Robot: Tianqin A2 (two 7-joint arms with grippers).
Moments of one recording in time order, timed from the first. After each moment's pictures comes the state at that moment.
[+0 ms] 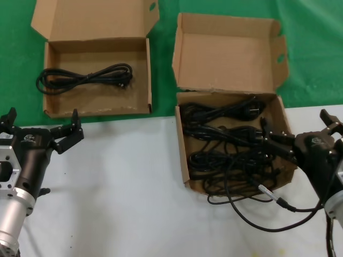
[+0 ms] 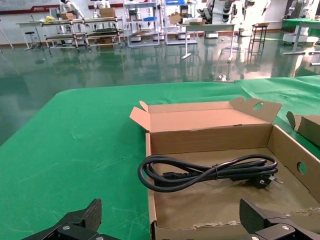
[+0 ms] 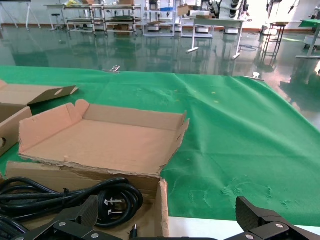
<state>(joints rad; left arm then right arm) 0.00 -0.30 1.60 -1.60 -1.80 0.00 0.00 0.02 0.30 -1.61 1.59 1.79 -0.01 -0.02</state>
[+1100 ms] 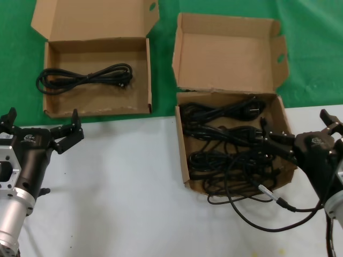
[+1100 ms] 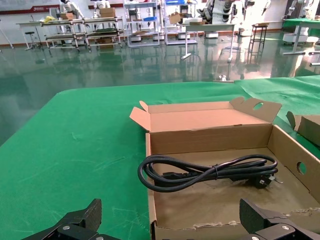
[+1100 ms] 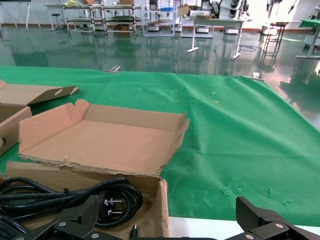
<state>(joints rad) 0.00 -0.30 1.60 -1.60 -1.80 0.00 0.00 0.02 0.30 -1.61 1.59 1.79 -0.01 -0.02</state>
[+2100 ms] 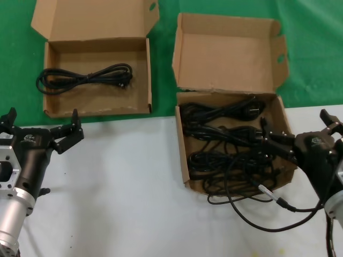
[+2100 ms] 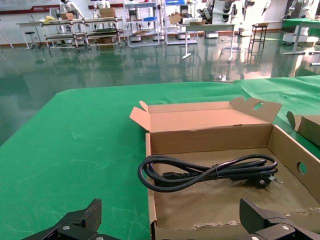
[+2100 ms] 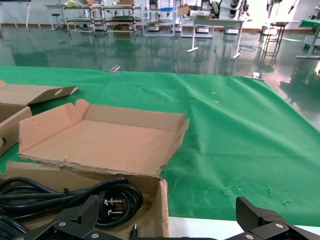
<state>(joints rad) 0.00 -0.30 1.60 -1.60 -1.80 0.00 0.00 0.02 0.30 -1.61 1.59 1.79 -0.01 -0.02</state>
